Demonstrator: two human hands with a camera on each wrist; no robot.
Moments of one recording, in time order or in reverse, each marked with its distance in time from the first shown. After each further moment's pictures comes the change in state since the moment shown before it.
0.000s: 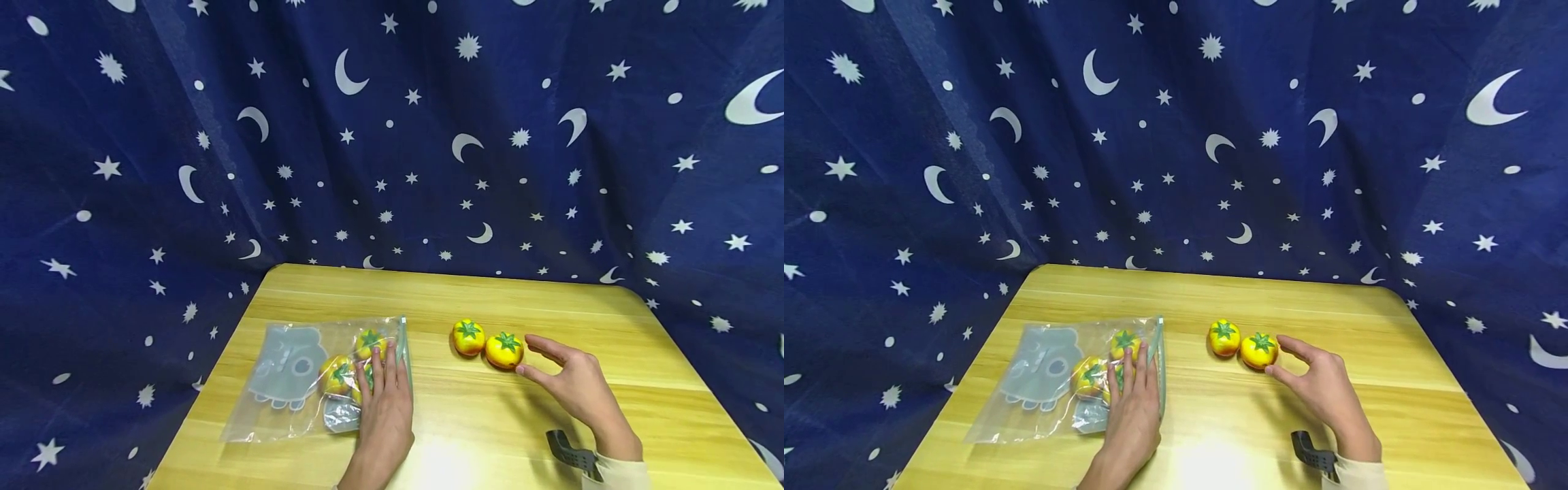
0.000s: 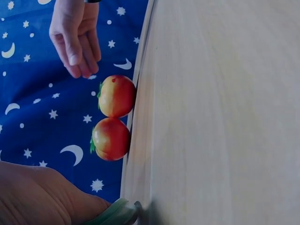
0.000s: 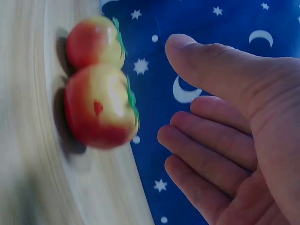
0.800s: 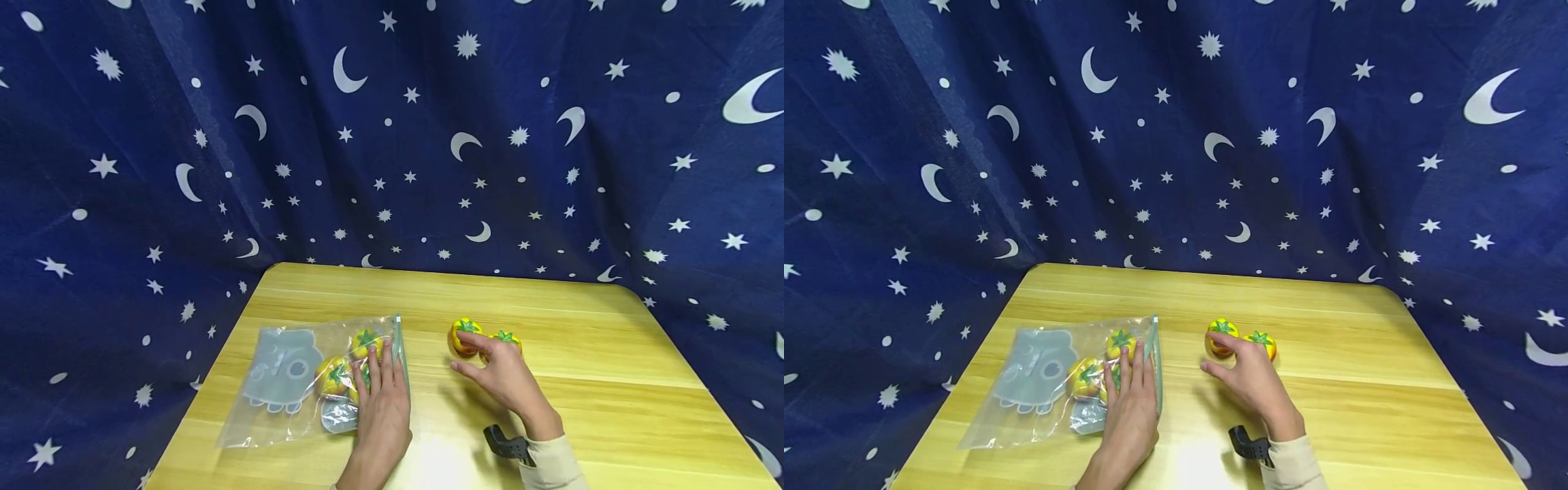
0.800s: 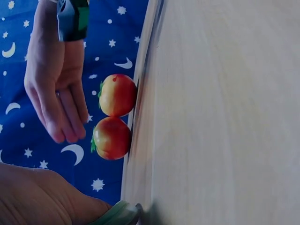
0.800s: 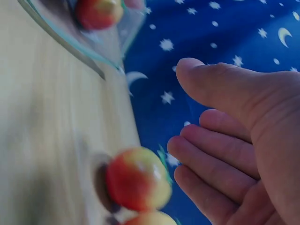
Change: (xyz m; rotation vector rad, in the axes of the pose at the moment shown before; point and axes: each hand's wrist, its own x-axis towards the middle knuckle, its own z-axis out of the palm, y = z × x) left_hand 0.000 -0.001 0.001 0.032 -0.012 -0.027; right_hand 0.025 -0.065 0.069 0.139 -0.066 -0.140
